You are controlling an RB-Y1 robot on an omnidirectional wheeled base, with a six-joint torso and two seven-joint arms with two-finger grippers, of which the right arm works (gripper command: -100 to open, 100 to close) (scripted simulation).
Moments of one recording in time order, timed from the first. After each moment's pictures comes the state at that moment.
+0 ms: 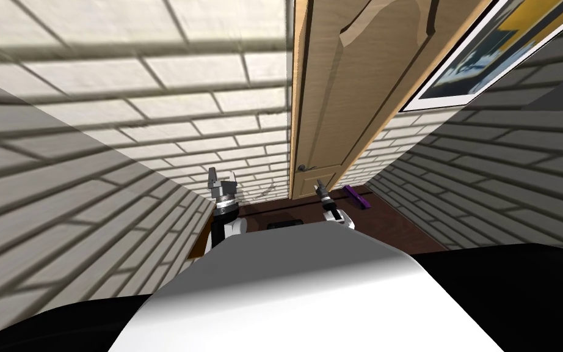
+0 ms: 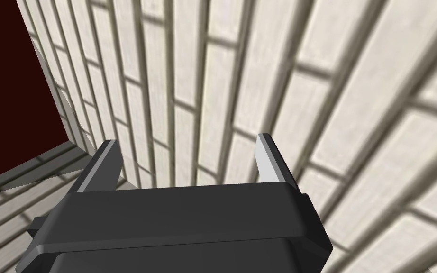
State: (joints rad) arm 0.21 -0.26 -0.06 -1.27 0.12 -0.64 -0.29
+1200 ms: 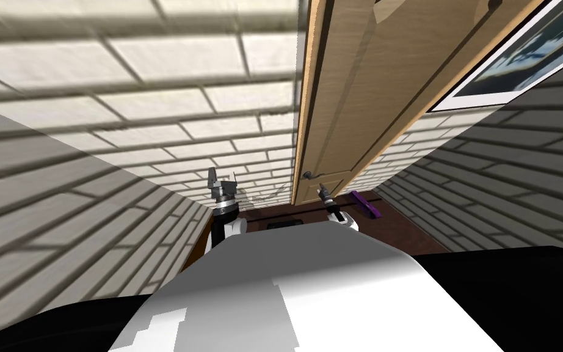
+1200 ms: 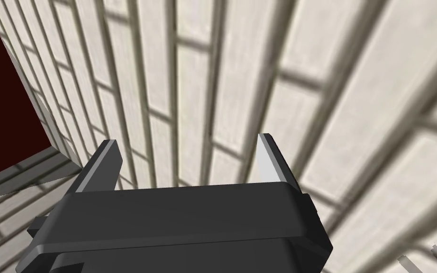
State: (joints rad) arm 0.15 -0.32 -0.09 -1.04 0.17 -0.71 -0.36
